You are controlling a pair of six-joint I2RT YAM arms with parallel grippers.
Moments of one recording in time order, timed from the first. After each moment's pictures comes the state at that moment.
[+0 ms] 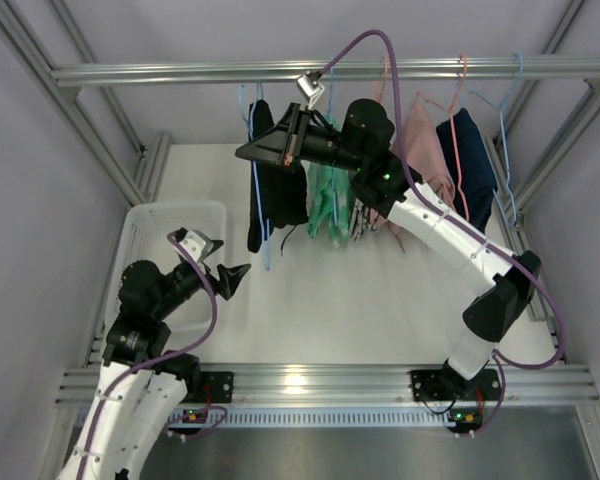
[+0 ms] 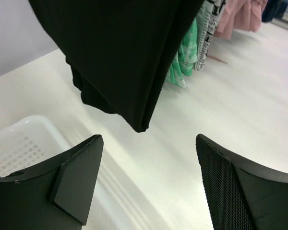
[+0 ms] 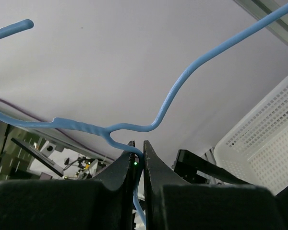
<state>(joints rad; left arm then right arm) -0.24 0.44 0.65 -0.31 0.44 0.07 0.77 1.70 1.83 0.09 -0.59 1.11</state>
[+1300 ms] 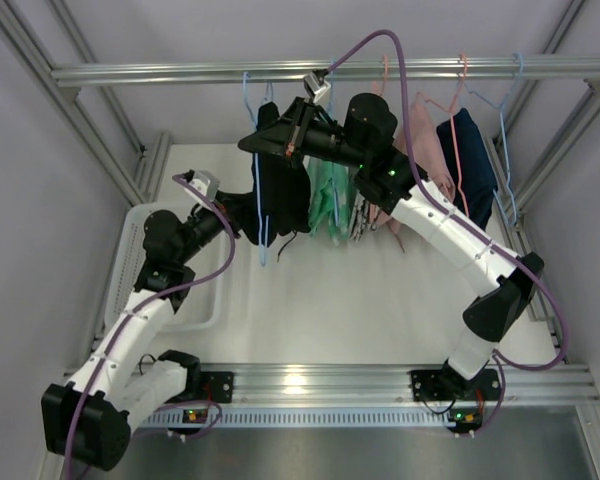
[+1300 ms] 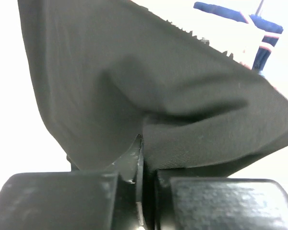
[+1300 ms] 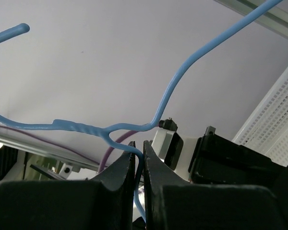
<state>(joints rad) -0.27 0.94 0.69 0.40 0.53 -0.18 0.77 1.70 1.89 -0.03 -0.51 1.23</state>
